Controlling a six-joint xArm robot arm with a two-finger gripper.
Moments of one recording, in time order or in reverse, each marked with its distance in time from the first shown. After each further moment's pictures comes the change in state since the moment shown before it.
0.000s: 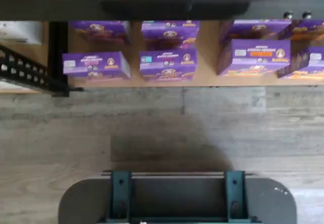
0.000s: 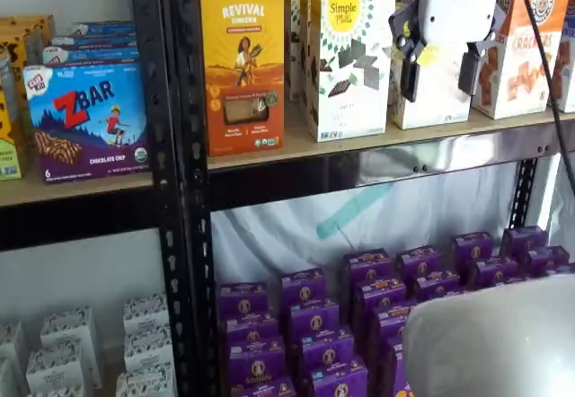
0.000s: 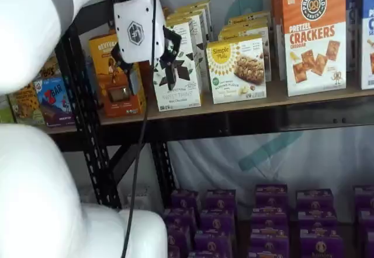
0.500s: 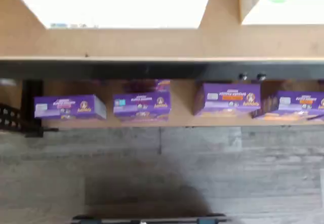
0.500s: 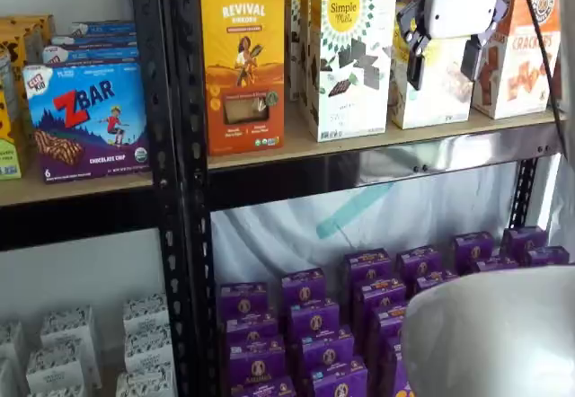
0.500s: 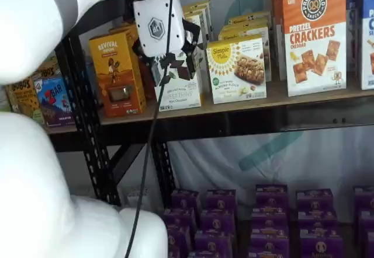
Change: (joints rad) arm -0.117 0.048 0.018 -0.030 -0.172 -0.120
